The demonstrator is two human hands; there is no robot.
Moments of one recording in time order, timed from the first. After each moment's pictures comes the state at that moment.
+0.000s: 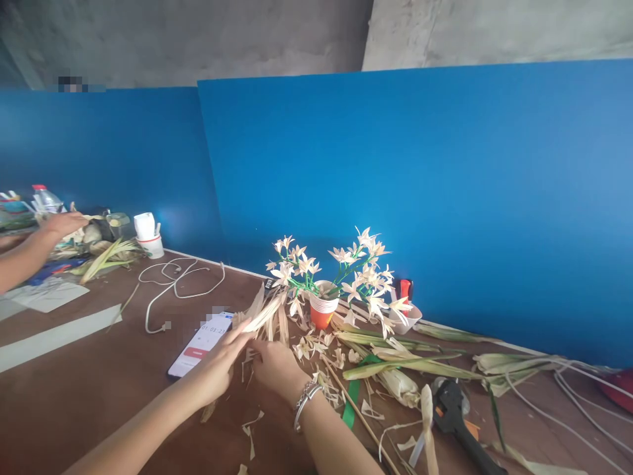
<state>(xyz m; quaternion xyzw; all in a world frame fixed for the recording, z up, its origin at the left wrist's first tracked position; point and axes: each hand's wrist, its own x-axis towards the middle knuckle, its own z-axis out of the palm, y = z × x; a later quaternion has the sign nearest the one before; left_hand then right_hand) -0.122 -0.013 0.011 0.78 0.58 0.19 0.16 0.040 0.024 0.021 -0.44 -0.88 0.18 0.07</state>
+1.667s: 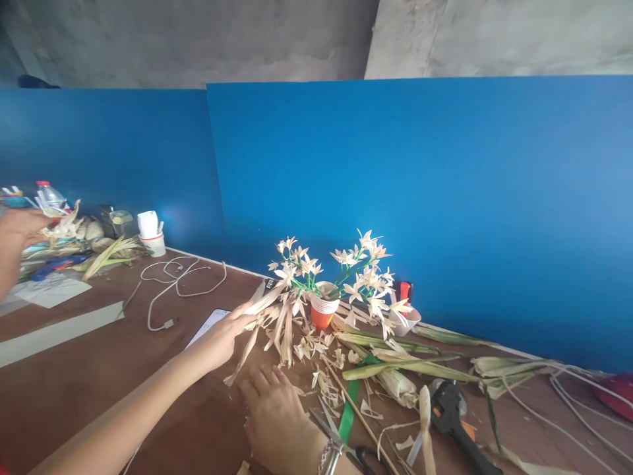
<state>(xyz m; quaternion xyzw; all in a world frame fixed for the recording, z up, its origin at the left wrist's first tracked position) -0.133 0.021 0.026 0.78 0.58 0.18 0.11 0.061 -0.041 0.014 -0.32 -0.94 0.11 0.08</state>
